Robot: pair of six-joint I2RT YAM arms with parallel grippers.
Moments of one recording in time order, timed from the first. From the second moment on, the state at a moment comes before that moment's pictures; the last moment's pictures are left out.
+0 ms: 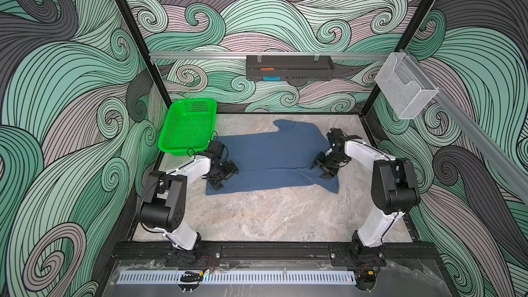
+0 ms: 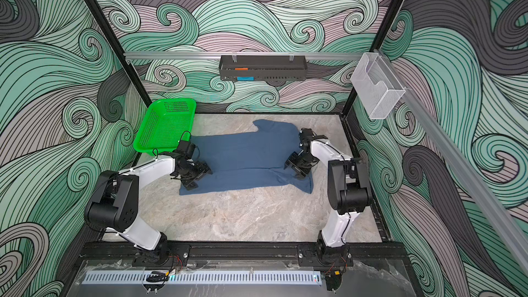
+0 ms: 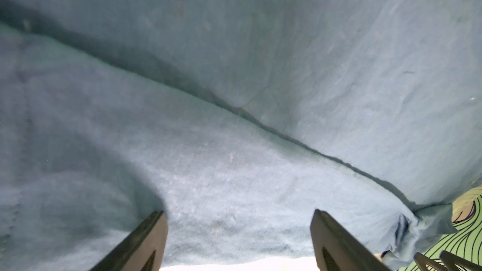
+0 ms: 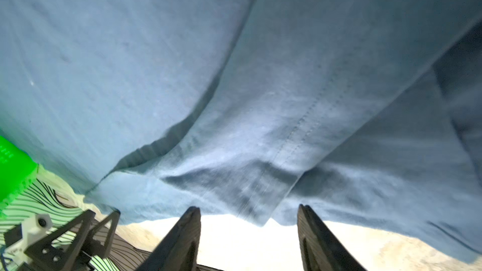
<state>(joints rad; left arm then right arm) -0.19 1.62 0.91 -0.62 0.26 -0.86 0.11 1.80 1.24 -0.95 -0.36 0.72</state>
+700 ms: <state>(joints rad) -0.13 1.63 0.92 -0.62 0.28 -0.86 0.11 1.95 1.29 -0.98 -0.34 0.69</state>
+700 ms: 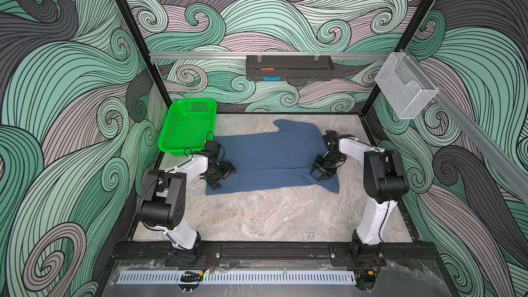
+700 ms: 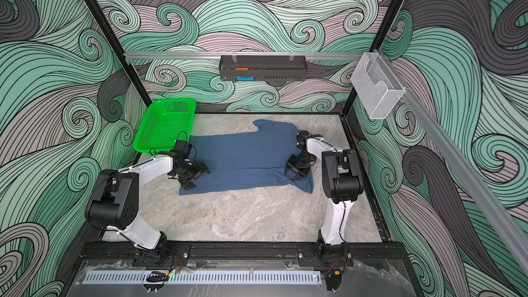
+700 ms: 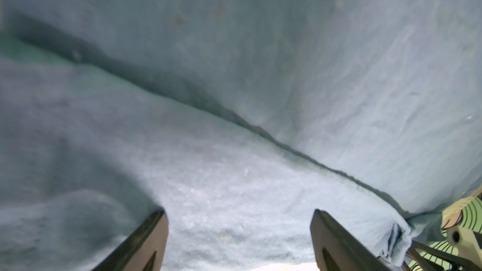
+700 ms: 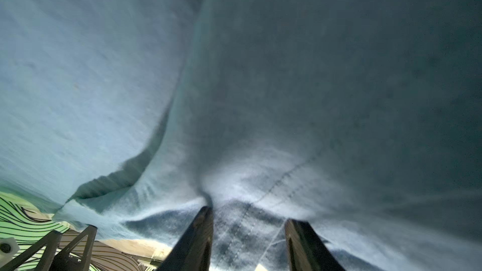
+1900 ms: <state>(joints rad) -0.08 1.66 0.93 -0.63 0.31 -0.85 0.03 2.23 1.83 -1.09 -0.38 0.71</state>
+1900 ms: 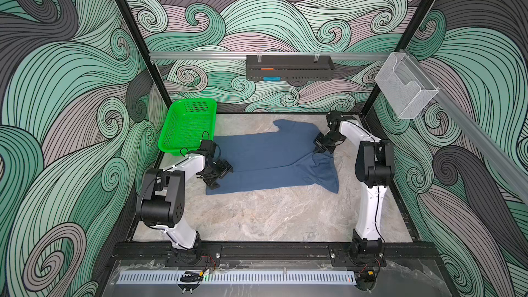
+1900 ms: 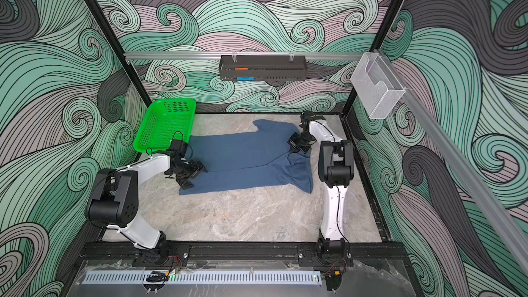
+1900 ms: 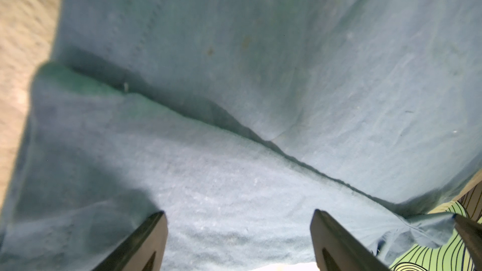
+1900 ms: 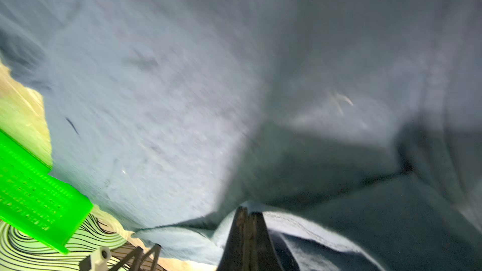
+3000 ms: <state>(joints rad) -0.07 1.81 1.11 -0.73 0.39 -0.82 0.04 2.23 1.79 -1.12 -0.37 0.76</state>
